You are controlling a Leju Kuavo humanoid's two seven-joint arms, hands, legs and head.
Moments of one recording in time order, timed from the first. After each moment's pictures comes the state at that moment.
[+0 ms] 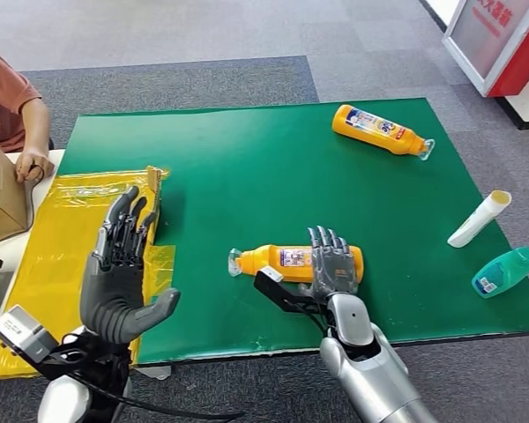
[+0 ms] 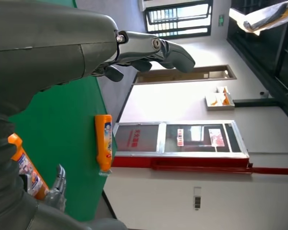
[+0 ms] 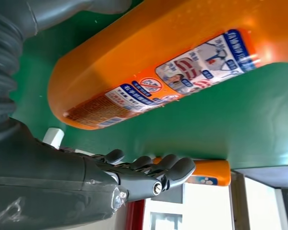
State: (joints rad) left arm 0.05 -0.10 -0.31 -1.90 0.05 -0.09 -0.29; right arm -0.24 0.03 0.41 -1.12 1.35 -0.17 0.31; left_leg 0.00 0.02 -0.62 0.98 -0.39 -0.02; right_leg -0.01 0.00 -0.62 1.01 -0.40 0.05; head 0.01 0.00
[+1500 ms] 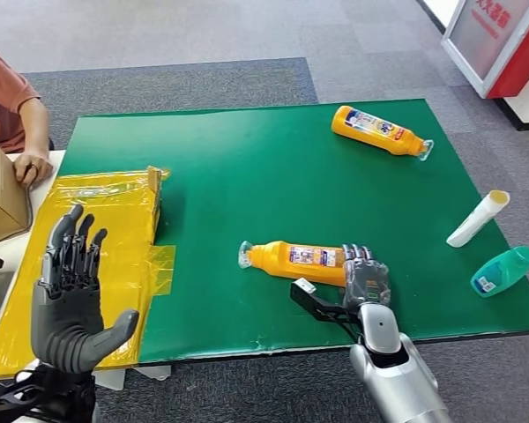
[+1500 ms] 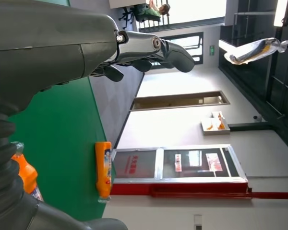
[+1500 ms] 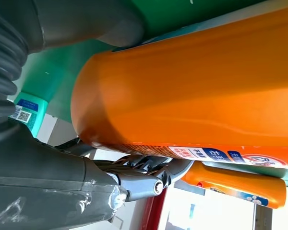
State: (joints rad) left arm 0.20 -0.09 -0.22 -2.05 0.00 -0.08 -0.32; right arm -0.20 -0.02 0.26 -1.06 1.50 -0.13 0.26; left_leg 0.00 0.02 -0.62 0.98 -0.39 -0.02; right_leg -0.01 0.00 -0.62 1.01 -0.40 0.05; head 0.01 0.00
